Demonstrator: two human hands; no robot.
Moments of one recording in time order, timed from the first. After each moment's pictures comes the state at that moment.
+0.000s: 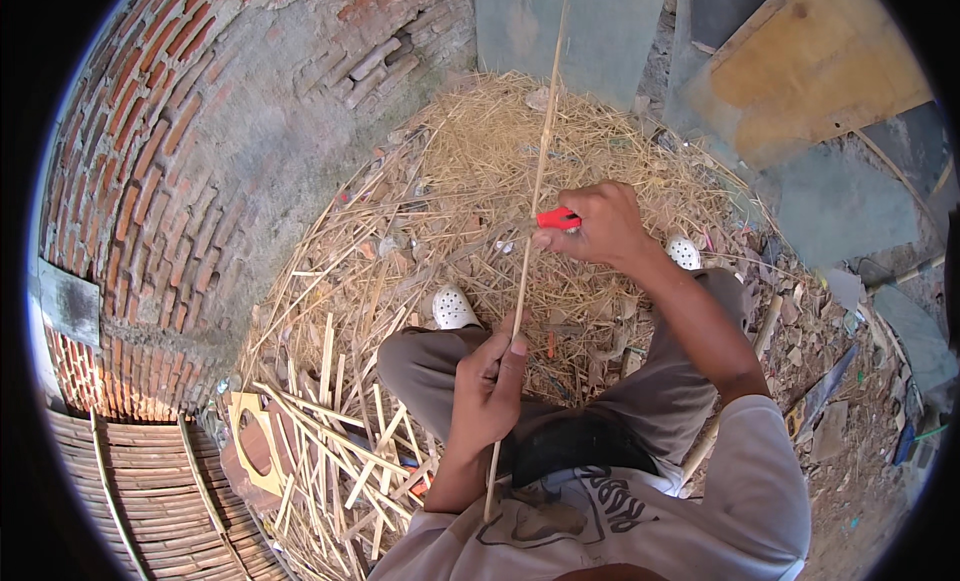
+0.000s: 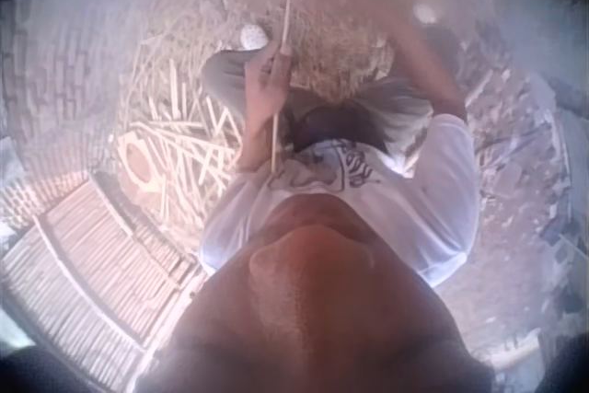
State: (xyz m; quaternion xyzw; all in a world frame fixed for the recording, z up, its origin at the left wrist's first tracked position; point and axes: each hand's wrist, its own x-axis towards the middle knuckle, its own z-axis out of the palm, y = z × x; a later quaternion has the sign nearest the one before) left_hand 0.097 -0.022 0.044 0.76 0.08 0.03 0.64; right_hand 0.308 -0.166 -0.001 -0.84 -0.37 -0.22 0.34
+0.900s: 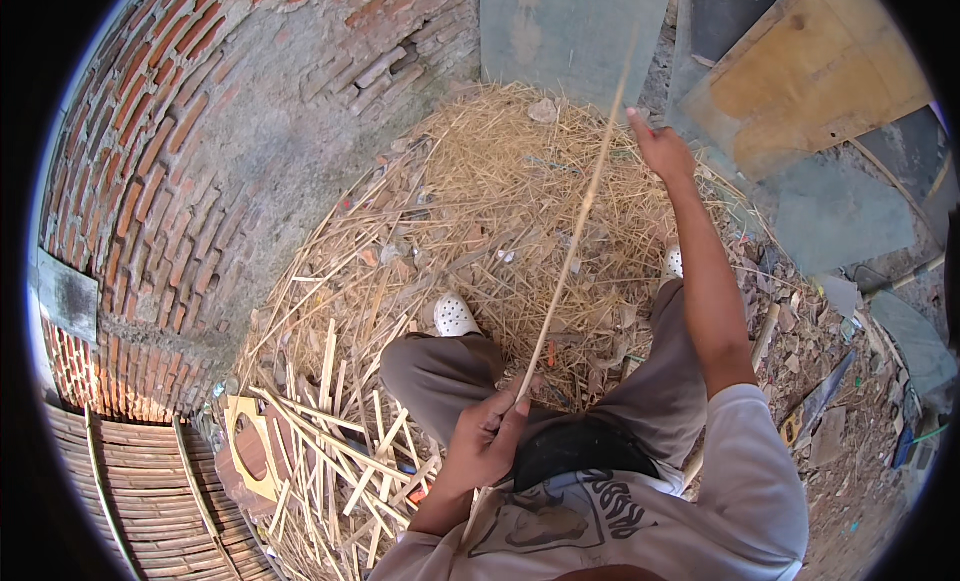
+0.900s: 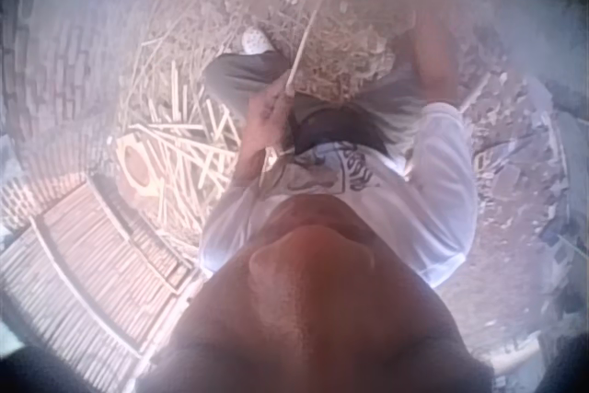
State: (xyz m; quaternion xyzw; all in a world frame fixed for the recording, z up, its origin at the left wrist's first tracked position) left_hand 0.053 -0.011 0.035 0.75 0.05 -0.04 0.66; right_hand 0.449 -0.239 -0.048 -0.92 0.12 -0.21 0.31
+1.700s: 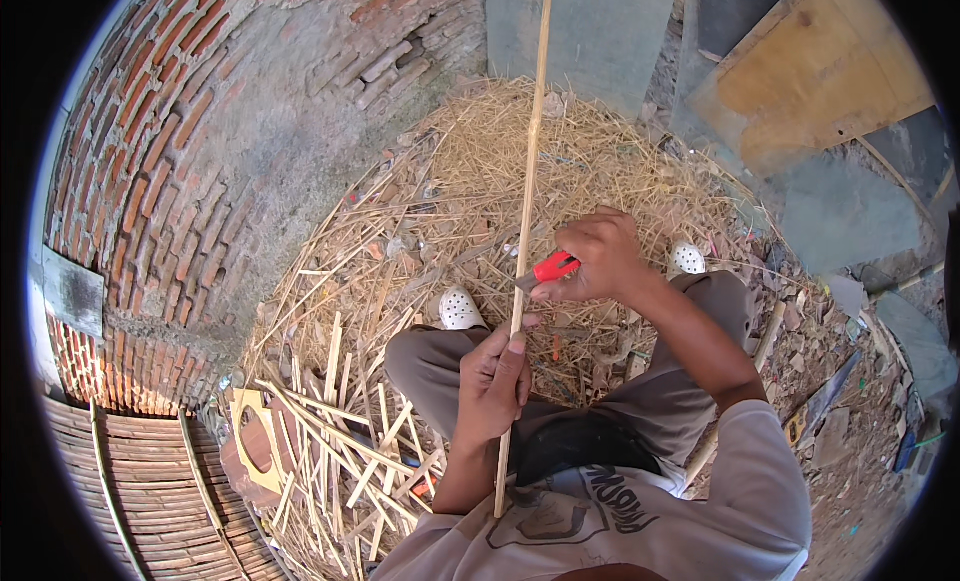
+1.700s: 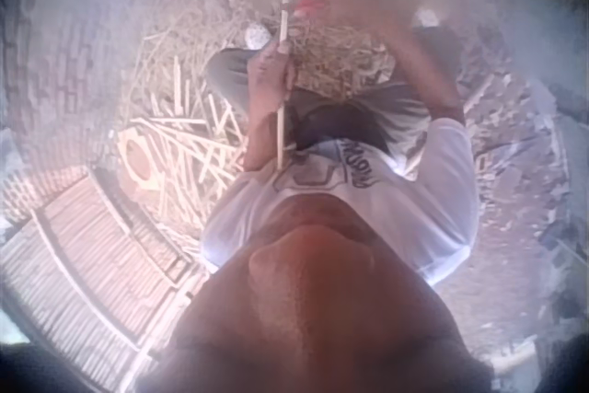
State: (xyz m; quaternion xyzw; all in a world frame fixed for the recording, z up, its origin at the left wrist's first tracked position) left_hand 0.093 -0.016 0.040 0.68 0.06 0.02 0.73; right_hand 0.273 -0.156 0.003 -0.76 -0.45 -0.30 0.36
